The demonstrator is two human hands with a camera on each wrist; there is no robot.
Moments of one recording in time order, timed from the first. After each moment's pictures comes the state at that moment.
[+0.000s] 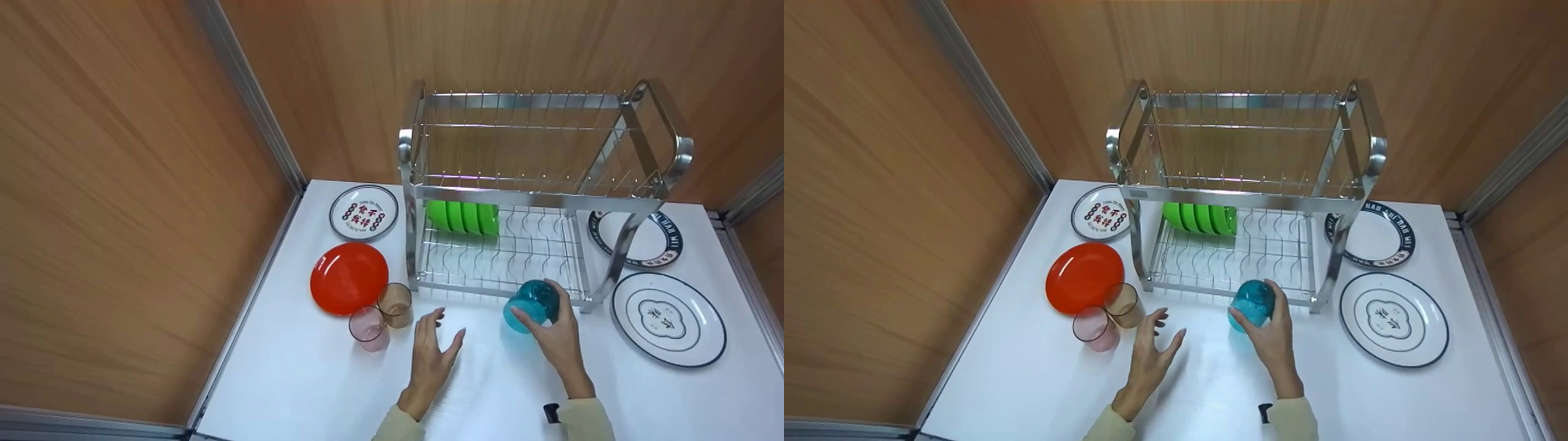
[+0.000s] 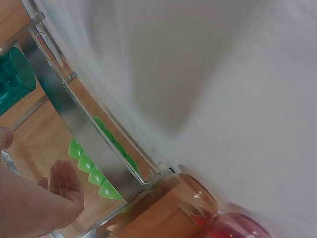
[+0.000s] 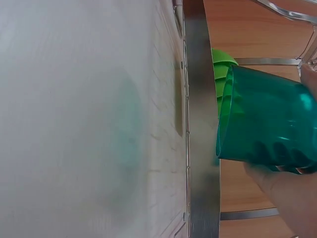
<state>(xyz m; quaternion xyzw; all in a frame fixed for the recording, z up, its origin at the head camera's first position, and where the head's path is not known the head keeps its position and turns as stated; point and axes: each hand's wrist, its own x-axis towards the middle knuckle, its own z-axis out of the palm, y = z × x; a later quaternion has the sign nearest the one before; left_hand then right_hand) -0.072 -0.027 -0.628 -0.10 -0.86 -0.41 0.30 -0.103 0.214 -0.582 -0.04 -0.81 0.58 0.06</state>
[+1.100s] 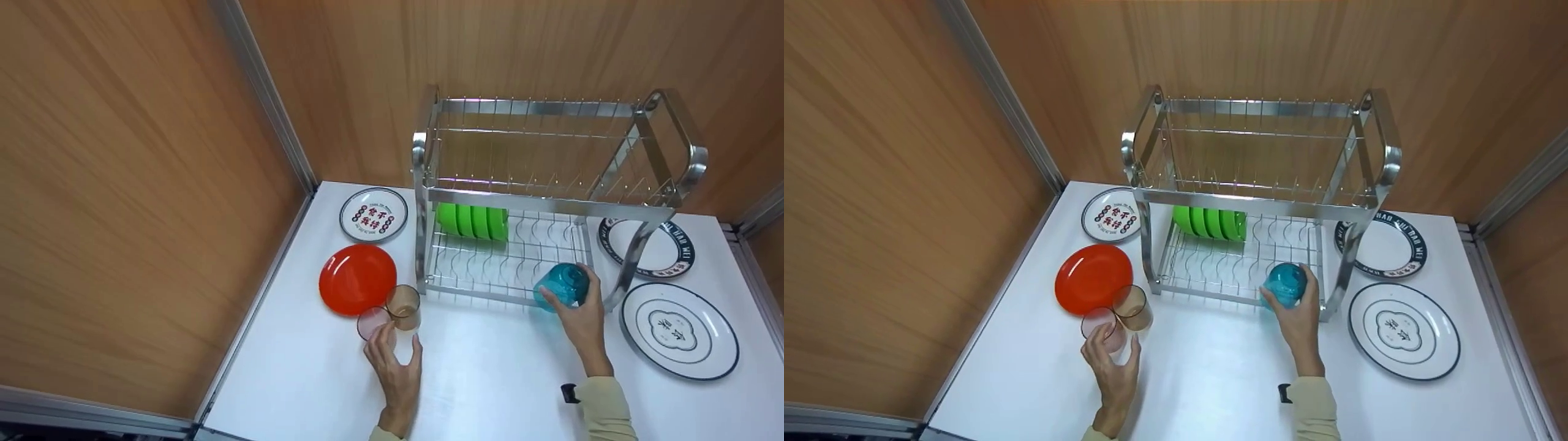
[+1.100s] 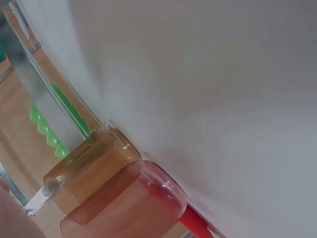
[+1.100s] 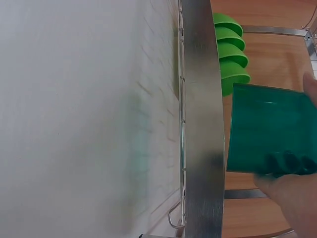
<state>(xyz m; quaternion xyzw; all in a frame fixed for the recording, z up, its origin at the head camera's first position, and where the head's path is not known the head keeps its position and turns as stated) -0.046 -0.079 -0.629 0.09 -0.83 -0.33 0.43 -0.145 0.245 -0.578 -0.06 -0.81 0.57 0.10</state>
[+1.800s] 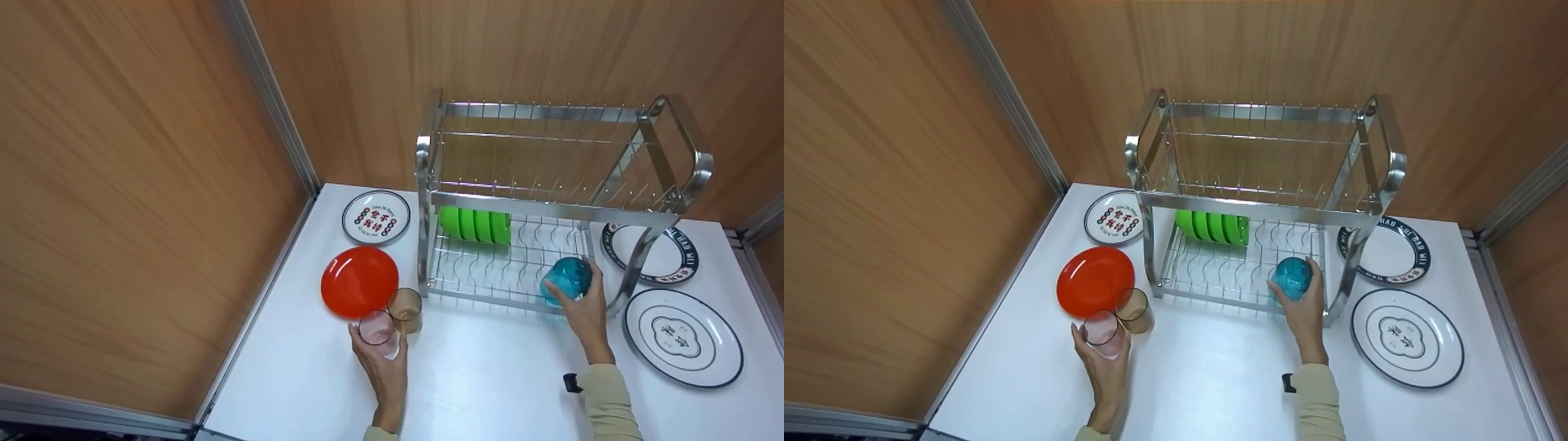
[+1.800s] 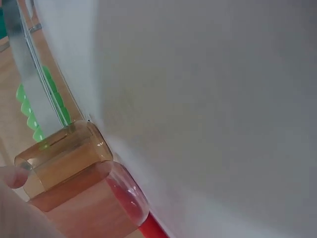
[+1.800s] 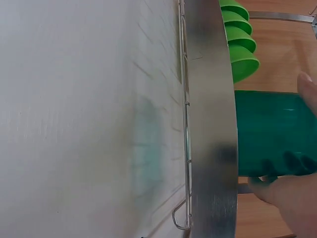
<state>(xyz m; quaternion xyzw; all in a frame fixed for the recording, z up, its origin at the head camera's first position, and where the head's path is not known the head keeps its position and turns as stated) -0.056 -0.099 -0.632 0.23 -0.79 -0.49 0.29 -0.175 0.255 -0.587 -0.05 -0.82 0.56 0.10</state>
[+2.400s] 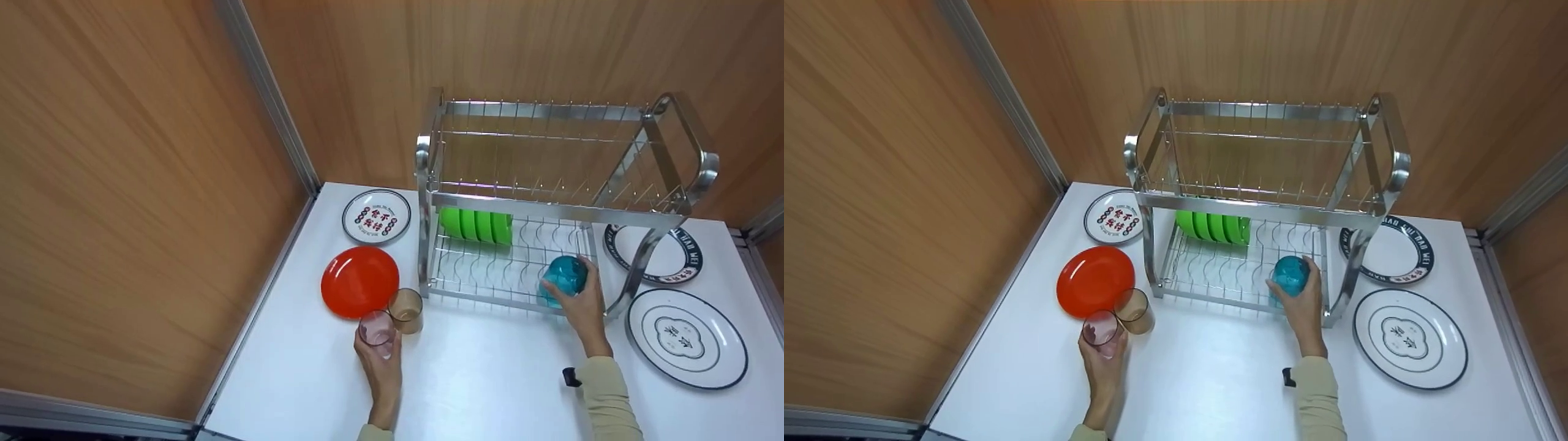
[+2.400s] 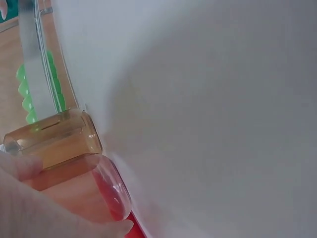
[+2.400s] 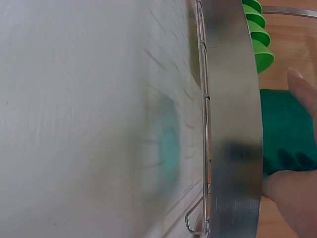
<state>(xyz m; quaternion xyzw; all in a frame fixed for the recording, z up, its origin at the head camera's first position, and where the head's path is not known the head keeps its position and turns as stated) -0.061 -0.110 -0.638 0.26 -0.75 -0.57 0.22 -0.190 0.259 -0.596 -0.06 -0.85 0.53 0.06</state>
